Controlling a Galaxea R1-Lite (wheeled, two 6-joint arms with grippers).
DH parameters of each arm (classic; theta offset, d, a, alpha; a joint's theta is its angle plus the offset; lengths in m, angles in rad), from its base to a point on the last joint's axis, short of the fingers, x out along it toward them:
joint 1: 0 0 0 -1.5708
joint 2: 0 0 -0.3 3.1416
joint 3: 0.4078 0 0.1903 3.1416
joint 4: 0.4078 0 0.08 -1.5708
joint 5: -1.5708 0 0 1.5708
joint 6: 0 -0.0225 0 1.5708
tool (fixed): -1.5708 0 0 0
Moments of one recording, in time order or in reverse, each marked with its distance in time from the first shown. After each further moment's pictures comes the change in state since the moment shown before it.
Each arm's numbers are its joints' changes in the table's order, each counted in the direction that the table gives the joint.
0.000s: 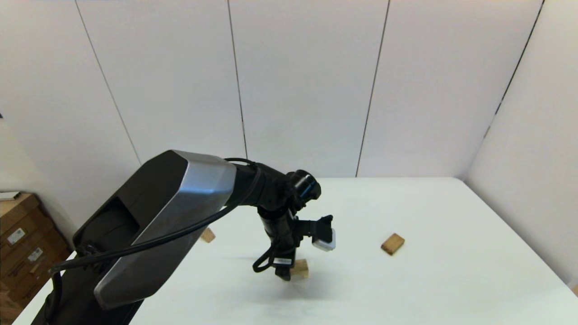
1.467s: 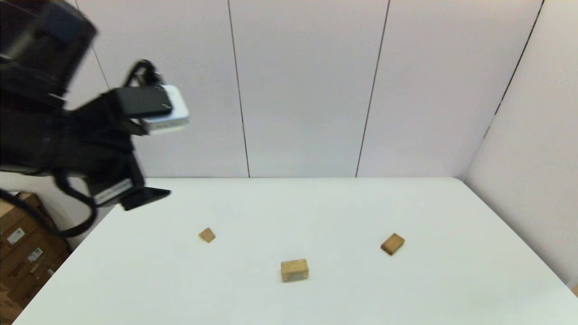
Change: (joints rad) left arm 0.230 -1.057 -0.457 0.011 -0.350 0.304; right arm 0.000 0.000 0.000 0.000 0.000 0.000
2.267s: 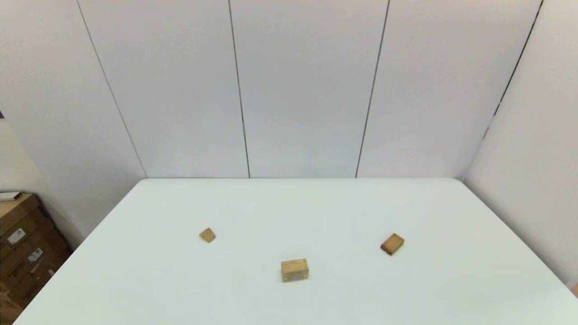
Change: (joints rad) left arm 0.508 -0.858 -0.474 0.003 -0.053 0.173; right arm 0.000 0.000 0.000 0.000 0.000 0.000
